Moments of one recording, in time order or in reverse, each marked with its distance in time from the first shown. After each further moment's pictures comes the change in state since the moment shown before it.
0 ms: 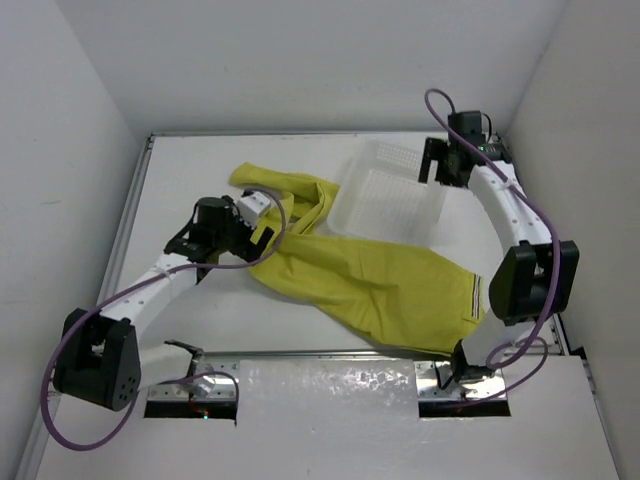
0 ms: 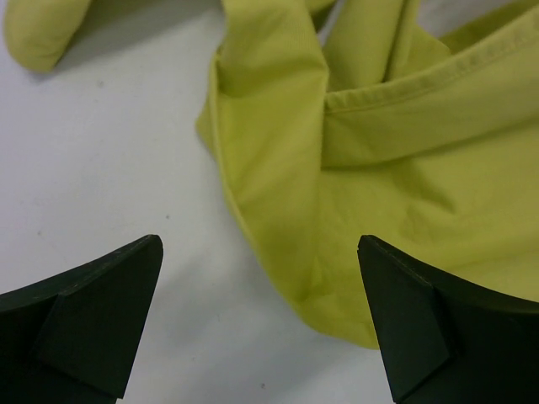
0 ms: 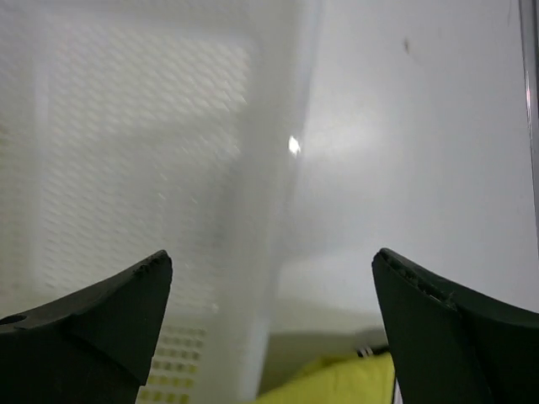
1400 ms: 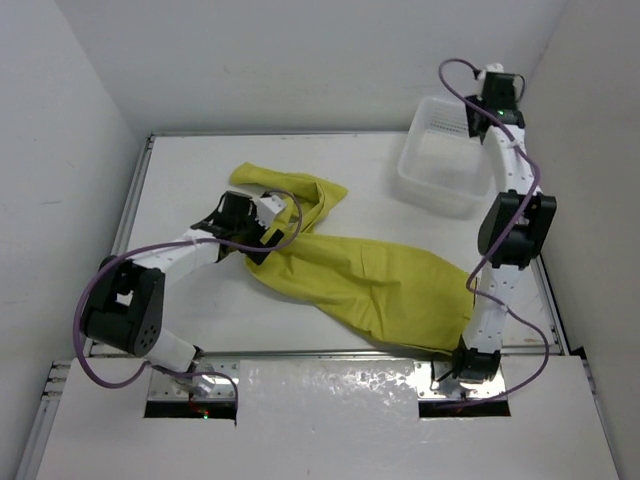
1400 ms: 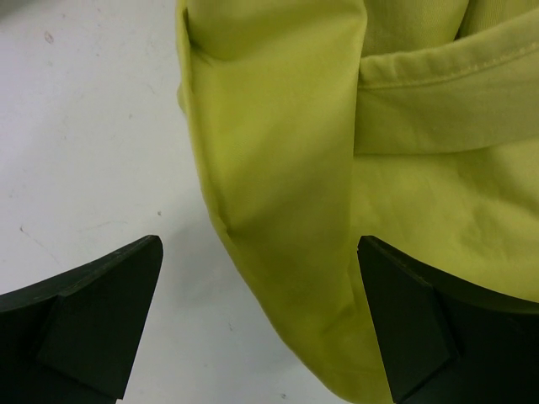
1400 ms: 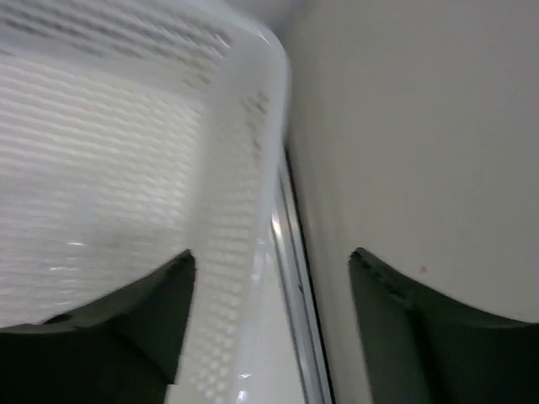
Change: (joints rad) left arm -0.065 0.290 0.114 -0.054 -0.160 0.074; right arm -0.279 0.566 0.572 0.215 0.173 -0.558
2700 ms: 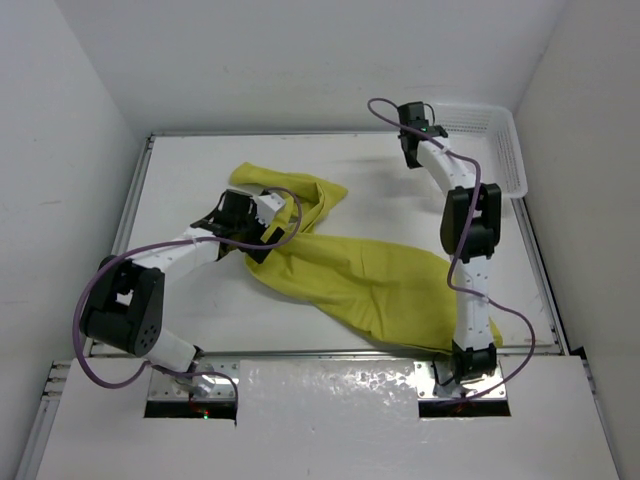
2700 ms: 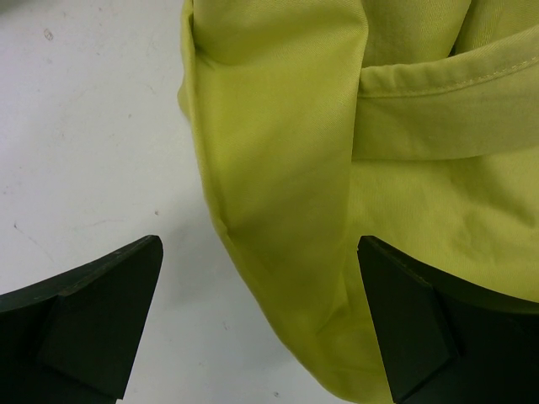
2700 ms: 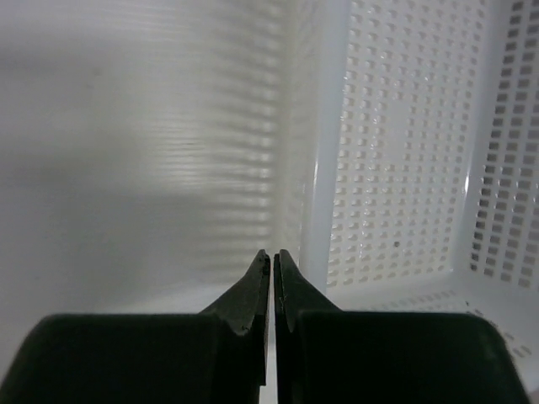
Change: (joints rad) left arm 0.000 0.008 0.028 -0.021 0.003 -0.034; right arm 0.336 0.092 -0.057 -0.139 0.088 0.227
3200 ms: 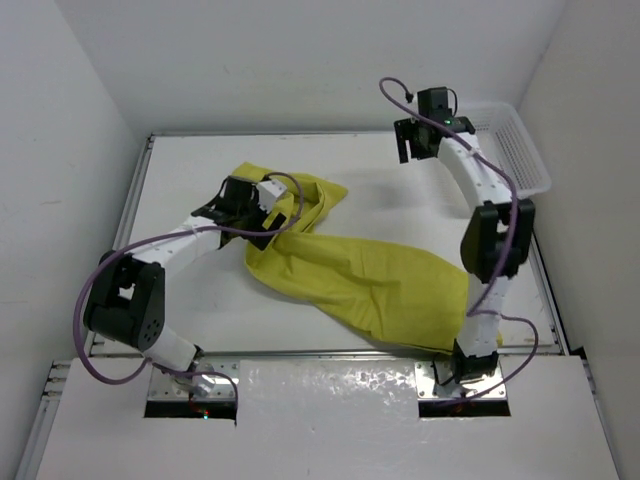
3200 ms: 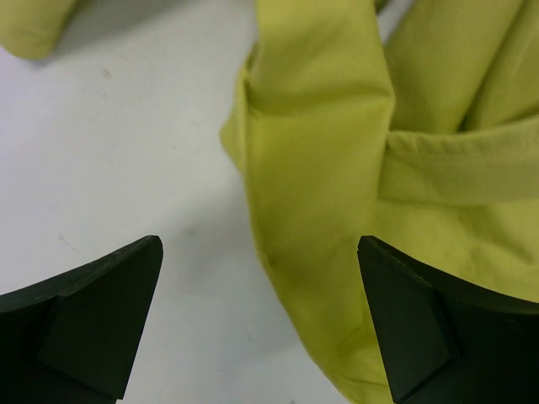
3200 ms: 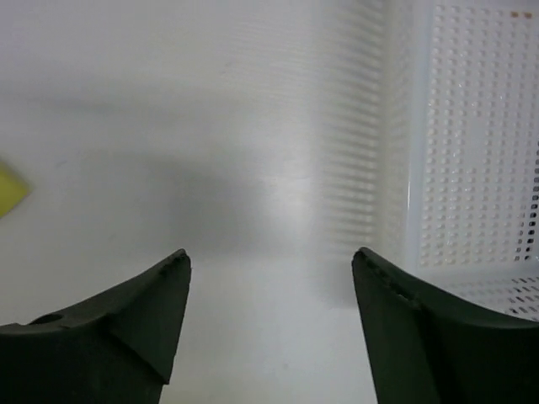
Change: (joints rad) left arm 0.001 0.024 0.087 -0.047 -0.019 -0.007; right arm -0.041 -0.196 -0.095 -0.039 -0.257 0.004
